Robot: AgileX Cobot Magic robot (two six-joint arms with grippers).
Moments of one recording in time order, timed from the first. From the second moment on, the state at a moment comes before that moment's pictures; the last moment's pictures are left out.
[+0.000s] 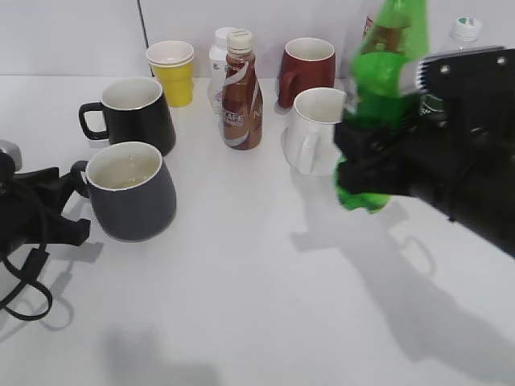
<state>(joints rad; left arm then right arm) -0.44 1.64 -0.25 -0.25 -1.02 0.20 0.75 1.39 -0.46 0.60 -0.67 -0.37</state>
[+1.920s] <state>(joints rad) -0.44 1.27 -0.25 -0.17 -0.76 0.20 0.69 1.33 -0.38 0.38 -0.84 -0.25</state>
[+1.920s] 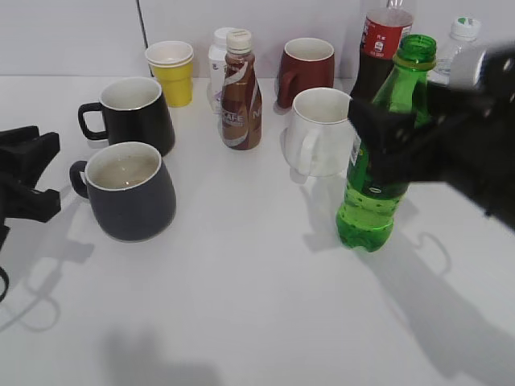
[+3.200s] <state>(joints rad) -0.24 0.22 -0.62 0.02 0.93 0.16 0.69 0.57 -0.78 -0.17 1.04 0.03</state>
